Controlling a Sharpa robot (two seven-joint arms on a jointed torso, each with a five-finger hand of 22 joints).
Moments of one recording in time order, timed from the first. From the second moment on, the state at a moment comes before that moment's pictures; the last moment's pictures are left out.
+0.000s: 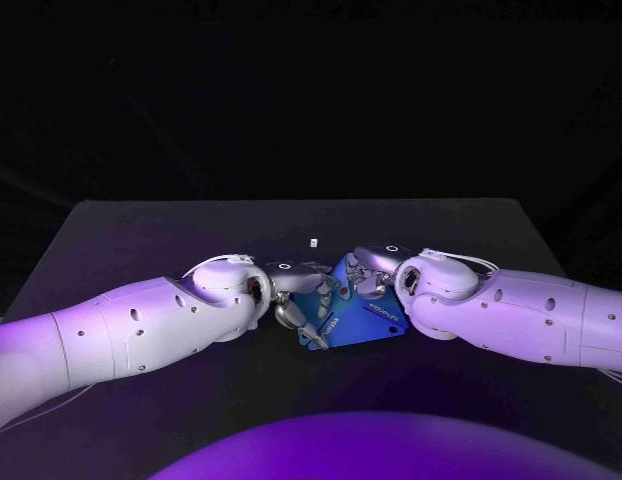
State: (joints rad) left arm 1.05 -0.53 -0.15 1.32 -1.57 -0.05 0.12; left_hand 1.22 -0.19 -0.18 0.30 0.05 0.84 0.09 0.49 0.75 0.42 0.06 0.04 0.04 0.17 0.18 0.03 0.04 0.17 0.09 0.29 0.03 0.03; right arm 1.02 -0.71 -0.14 1.46 -1.59 -0.29 -0.32; right_hand 1.01 -0.02 0.99 -0.18 0.27 0.99 0.14 0.10 0.38 1.46 0.06 1.57 1.31 1.47 -0.04 1.57 1.31 0.08 1.41 0.07 1.33 1.31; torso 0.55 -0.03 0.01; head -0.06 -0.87
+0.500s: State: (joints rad) left arm 1.05 -0.53 -0.15 1.32 -1.58 -0.04 0.10; left_hand 1.22 -0.18 -0.18 0.30 0.05 0.85 0.09 0.49 0.75 0.42 0.06 0.04 0.04 0.17 0.18 0.03 0.04 0.17 0.09 0.29 0.03 0.03; right arm 1.02 -0.70 -0.14 1.45 -1.66 -0.31 -0.35; right_hand 1.01 -0.02 0.99 -0.18 0.27 0.99 0.14 0.10 0.38 1.46 0.06 1.57 1.31 1.47 -0.04 1.57 1.31 0.08 1.41 0.07 1.33 1.31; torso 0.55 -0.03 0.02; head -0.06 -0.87
